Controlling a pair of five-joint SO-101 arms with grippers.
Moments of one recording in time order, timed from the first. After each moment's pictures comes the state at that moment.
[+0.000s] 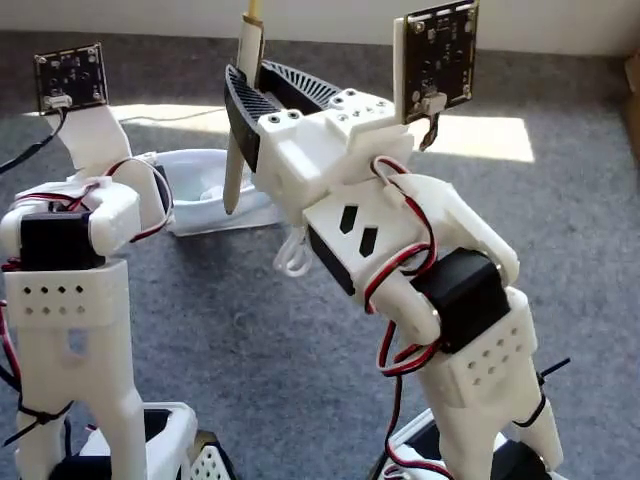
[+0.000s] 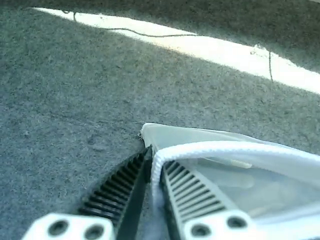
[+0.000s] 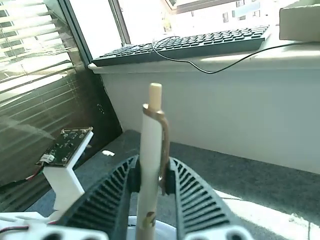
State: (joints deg) left arm -8.0 -32.1 7.5 81.6 16.0; right arm -40.5 -30.2 -10.5 50.4 -13.9
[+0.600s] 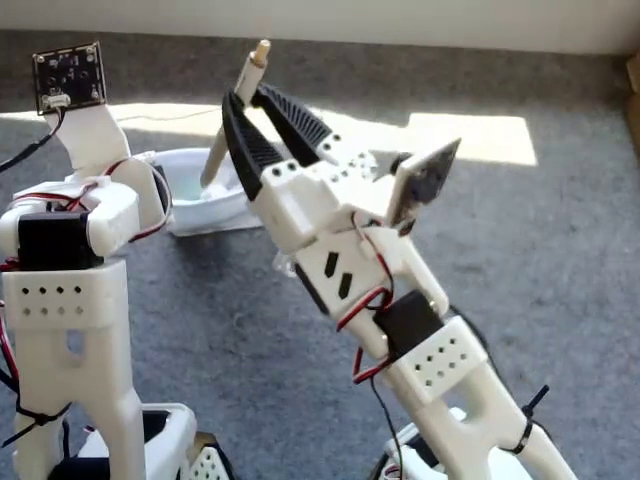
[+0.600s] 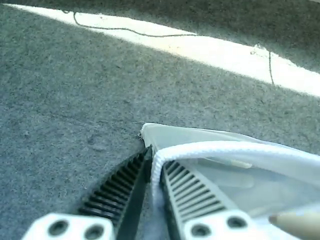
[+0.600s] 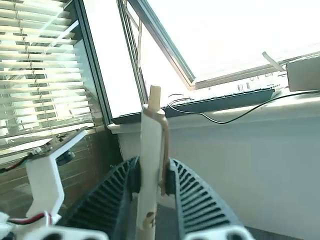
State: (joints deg) left arm -8.0 -32.1 7.5 81.6 16.0; right arm -39.9 -45.5 40.5 -7.2 -13.9
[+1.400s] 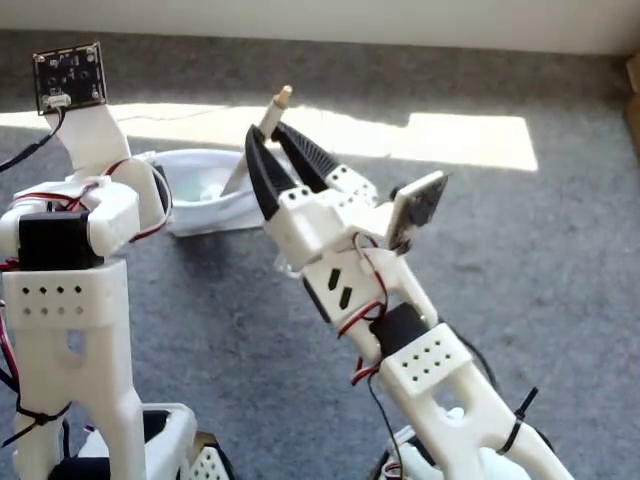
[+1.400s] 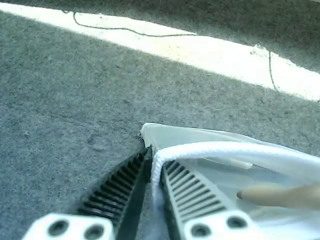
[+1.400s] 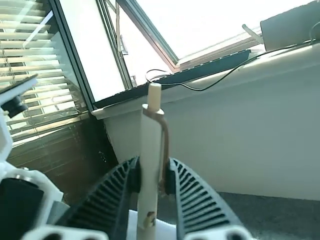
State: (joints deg) left arm -8.0 -32.1 7.5 81.6 16.0; right arm -37.6 -45.6 57.7 -20.8 -19.0
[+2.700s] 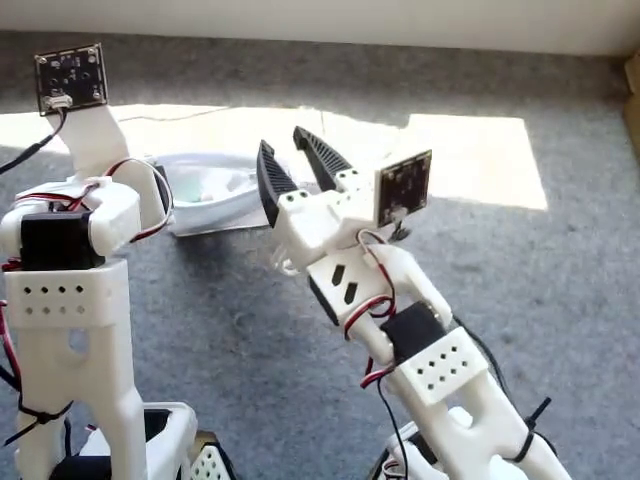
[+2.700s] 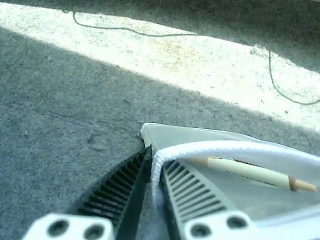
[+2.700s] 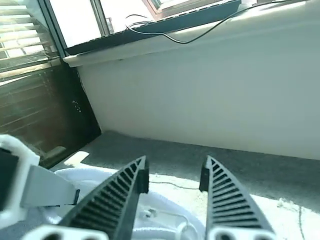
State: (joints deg) left arm -8.0 -32.1 7.5 81.6 16.0; right arm -36.9 -50.1 49.2 6.5 -13.3
